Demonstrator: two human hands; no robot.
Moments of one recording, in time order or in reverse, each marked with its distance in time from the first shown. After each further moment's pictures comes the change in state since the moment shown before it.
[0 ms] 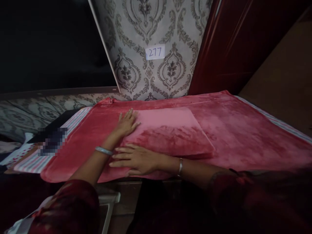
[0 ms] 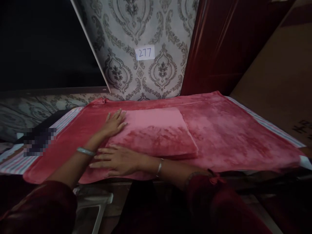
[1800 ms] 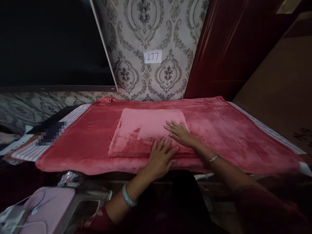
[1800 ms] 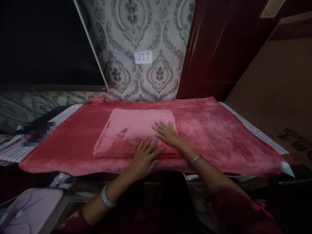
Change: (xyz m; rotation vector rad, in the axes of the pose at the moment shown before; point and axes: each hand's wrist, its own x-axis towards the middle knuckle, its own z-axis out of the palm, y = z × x) left_hand -0.092 0.222 0.077 -0.078 0.185 0.292; right_hand -0.202 0.098 -0.037 -0.120 -0.029 0.788
